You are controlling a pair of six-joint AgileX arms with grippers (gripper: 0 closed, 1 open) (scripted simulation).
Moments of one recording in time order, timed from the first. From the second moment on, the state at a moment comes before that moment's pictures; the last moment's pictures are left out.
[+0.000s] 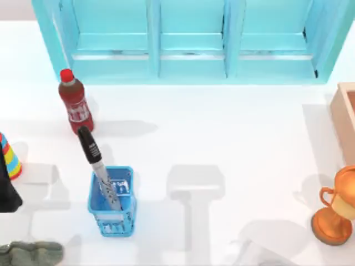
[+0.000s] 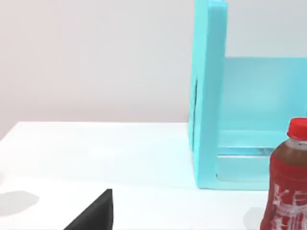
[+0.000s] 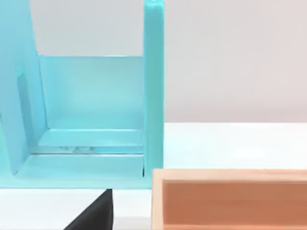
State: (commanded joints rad) left arm 0.00 0.00 0.00 0.00 0.00 0.00; right arm 0.00 0.00 0.00 0.00 0.00 0.00
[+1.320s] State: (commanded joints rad) left arm 0.00 0.00 0.00 0.00 0.00 0.00; right arm 0.83 1.29 0.65 0.19 0.10 0.24
